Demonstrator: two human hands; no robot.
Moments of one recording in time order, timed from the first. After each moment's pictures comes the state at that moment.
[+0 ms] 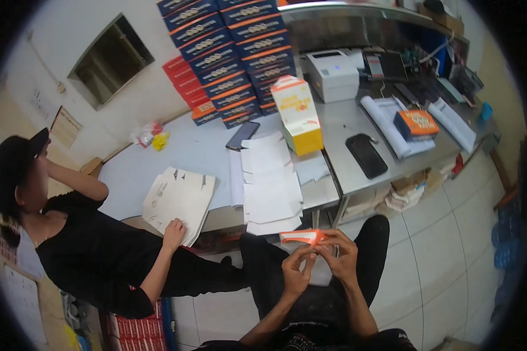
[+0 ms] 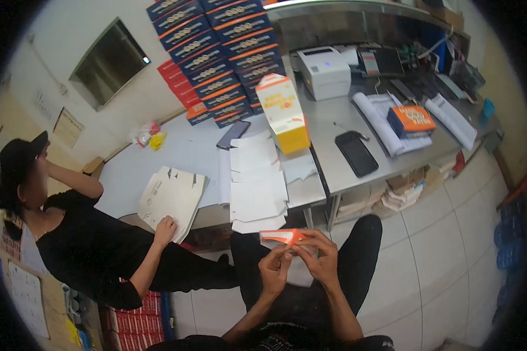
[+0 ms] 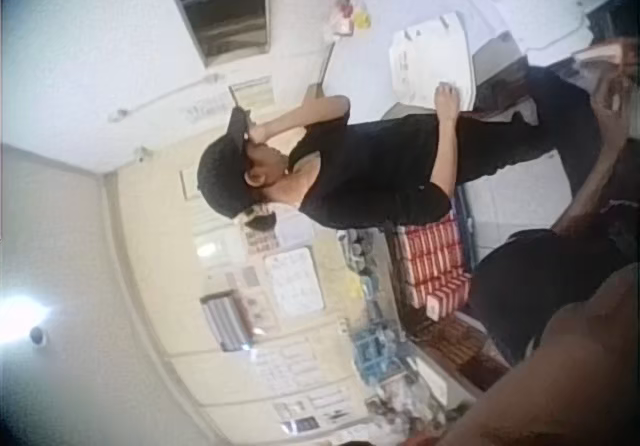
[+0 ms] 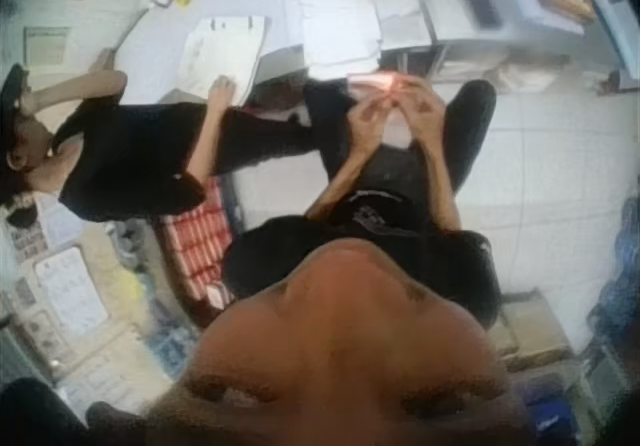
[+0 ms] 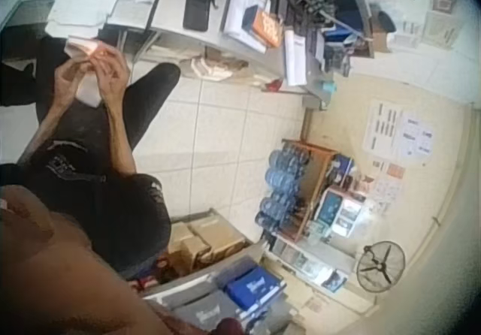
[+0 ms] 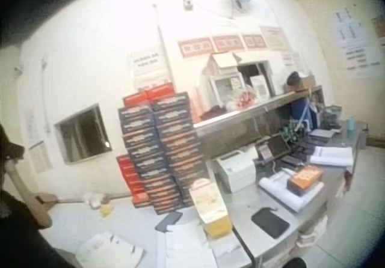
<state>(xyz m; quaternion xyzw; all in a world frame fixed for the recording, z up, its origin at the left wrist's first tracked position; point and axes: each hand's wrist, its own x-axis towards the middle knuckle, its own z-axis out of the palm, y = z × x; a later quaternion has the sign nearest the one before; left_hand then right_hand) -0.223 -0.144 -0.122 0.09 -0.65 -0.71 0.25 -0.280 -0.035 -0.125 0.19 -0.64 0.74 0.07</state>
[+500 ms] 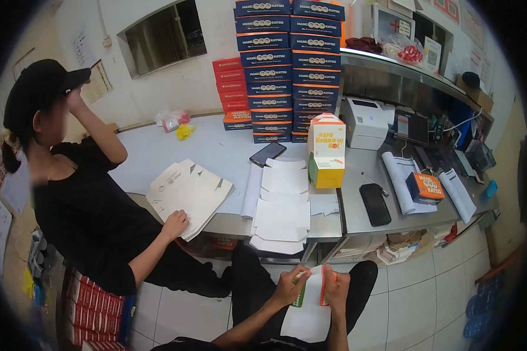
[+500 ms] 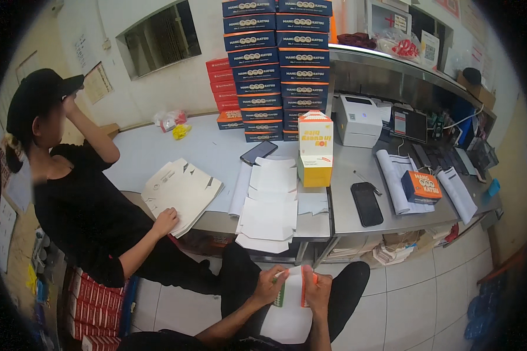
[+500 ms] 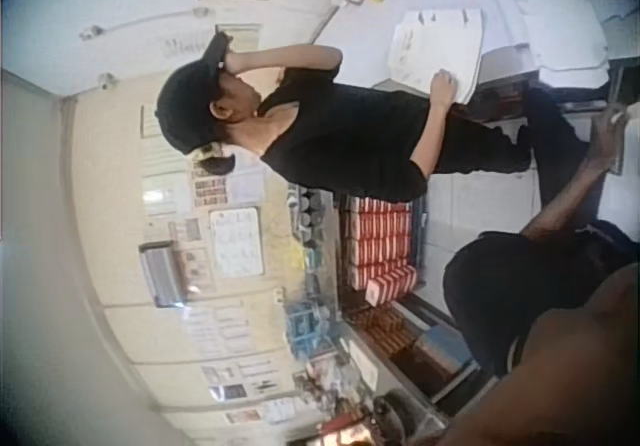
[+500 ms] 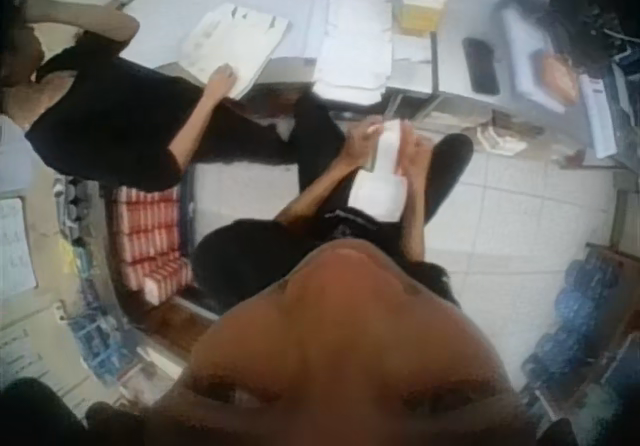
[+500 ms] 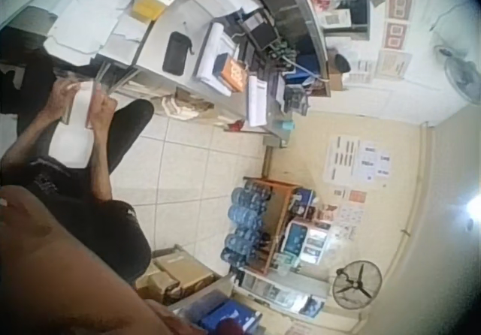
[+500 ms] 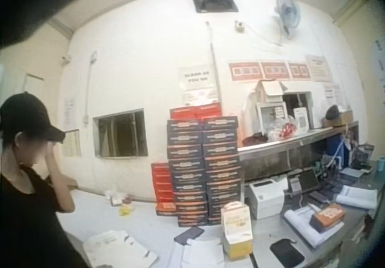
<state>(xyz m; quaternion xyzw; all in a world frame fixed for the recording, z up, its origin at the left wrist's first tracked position) -0.232 -0.174 -0.163 -0.01 -0.78 -0.59 0.22 -0.279 -0.022 -0.123 0.09 -0.77 0.63 -0.05</state>
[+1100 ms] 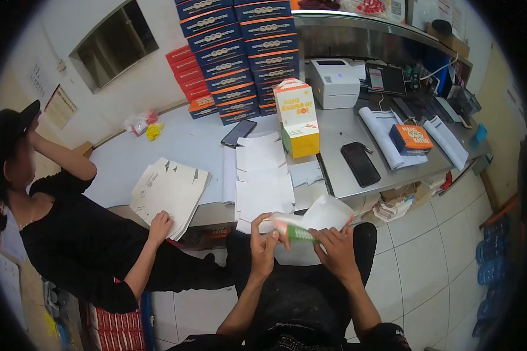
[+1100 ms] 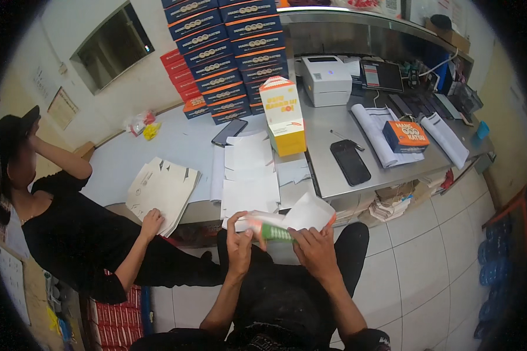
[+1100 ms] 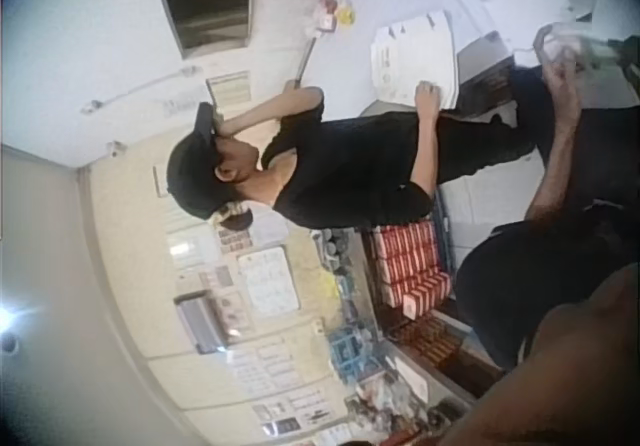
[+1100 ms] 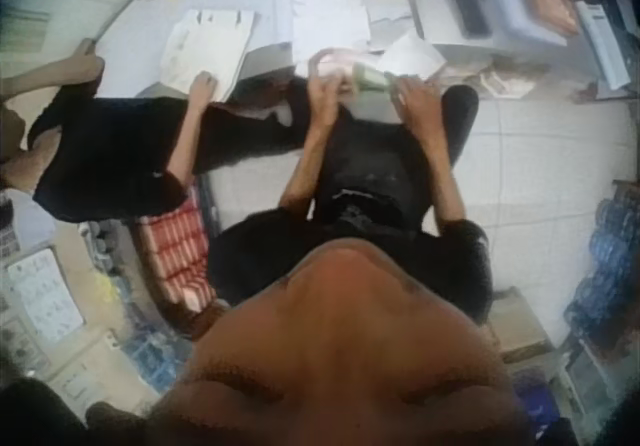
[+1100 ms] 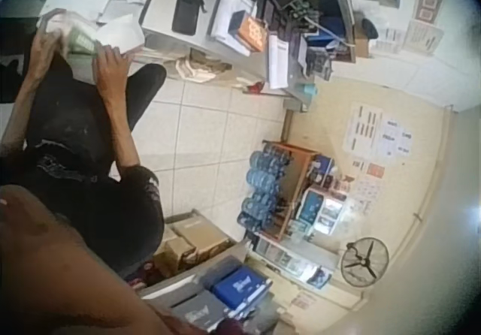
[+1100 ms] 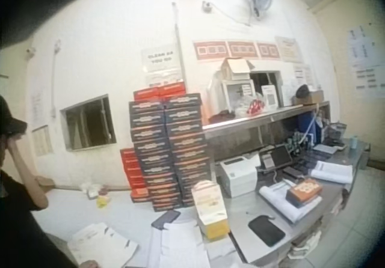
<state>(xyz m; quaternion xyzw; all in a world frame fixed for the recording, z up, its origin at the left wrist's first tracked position) -0.253 -0.208 -0.103 0.01 -0.60 -0.78 0.17 -0.303 -0.010 -0.100 0.37 -0.88 0.23 0.17</state>
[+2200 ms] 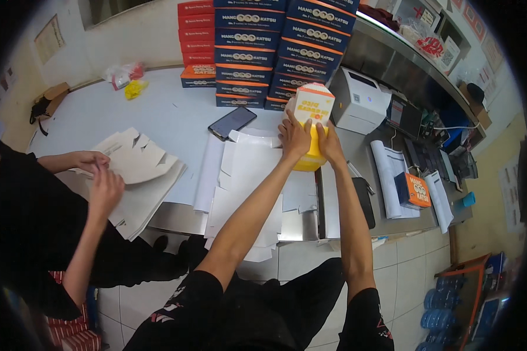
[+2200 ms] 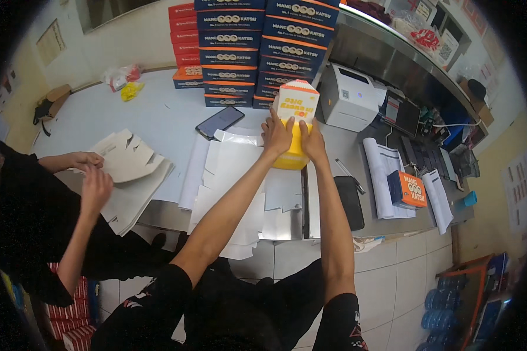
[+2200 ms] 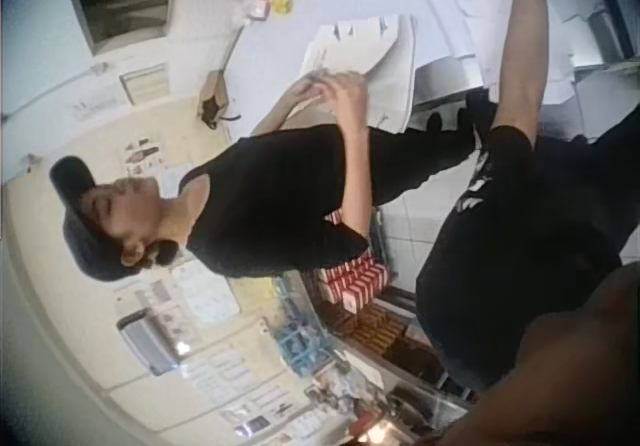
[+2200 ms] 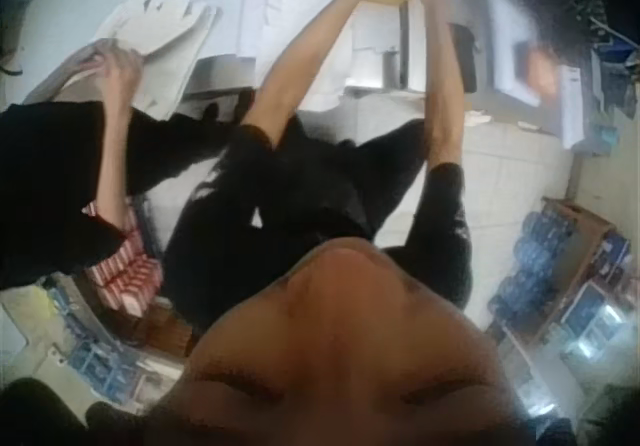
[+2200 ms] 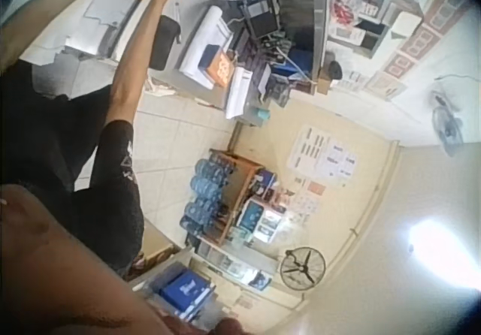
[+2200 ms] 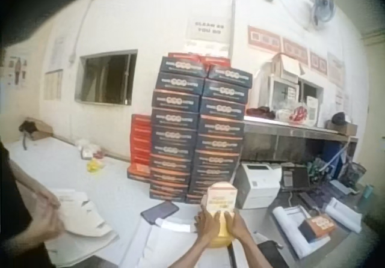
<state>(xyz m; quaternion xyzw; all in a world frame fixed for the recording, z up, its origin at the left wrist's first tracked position) -0.659 -0.257 -0.132 0.23 -0.85 -0.43 0.22 -0.703 -0.141 -0.125 0.22 -0.85 0.47 0.08</state>
